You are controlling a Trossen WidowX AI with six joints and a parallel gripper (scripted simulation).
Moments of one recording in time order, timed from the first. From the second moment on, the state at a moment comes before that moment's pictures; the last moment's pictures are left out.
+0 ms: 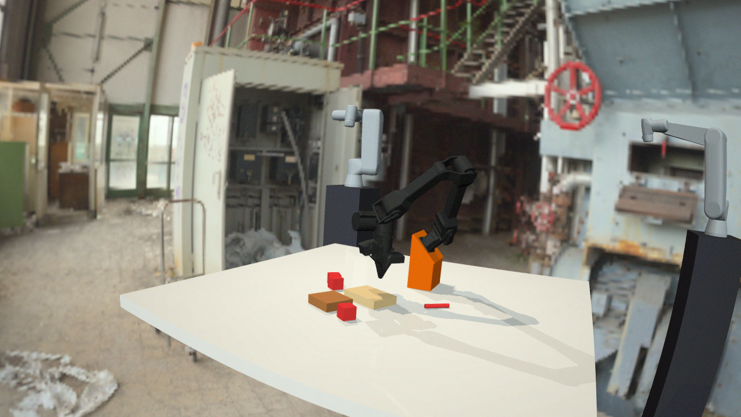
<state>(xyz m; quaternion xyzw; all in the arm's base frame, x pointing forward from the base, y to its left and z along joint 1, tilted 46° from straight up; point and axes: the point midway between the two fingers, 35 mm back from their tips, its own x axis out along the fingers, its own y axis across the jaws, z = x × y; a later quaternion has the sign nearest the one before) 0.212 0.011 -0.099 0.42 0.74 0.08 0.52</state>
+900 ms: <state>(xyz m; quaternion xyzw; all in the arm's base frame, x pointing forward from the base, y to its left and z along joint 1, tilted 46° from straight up) 0.195 0.068 -0.121 0.35 0.72 0.18 0.57</state>
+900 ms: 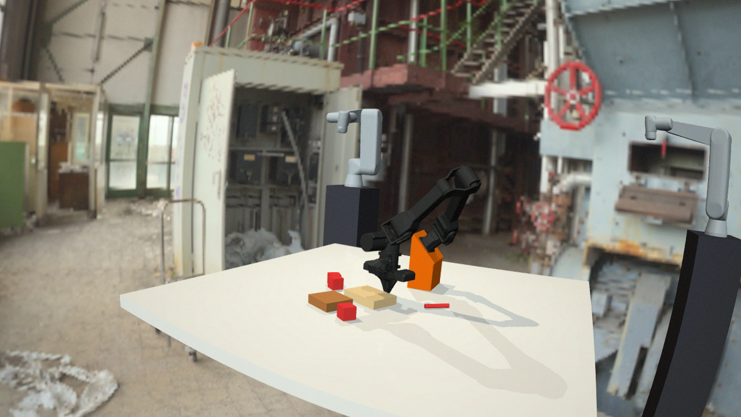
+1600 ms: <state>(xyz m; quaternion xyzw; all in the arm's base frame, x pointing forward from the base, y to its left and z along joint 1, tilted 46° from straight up) 0.221 0.064 -0.130 0.35 0.72 0.18 0.57</state>
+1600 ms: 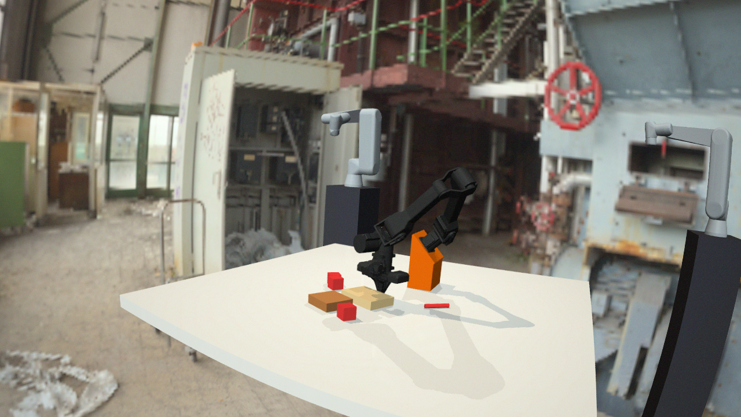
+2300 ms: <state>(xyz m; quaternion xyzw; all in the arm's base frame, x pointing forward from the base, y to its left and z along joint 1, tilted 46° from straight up) 0.230 0.063 -0.132 0.35 0.72 0.18 0.57</state>
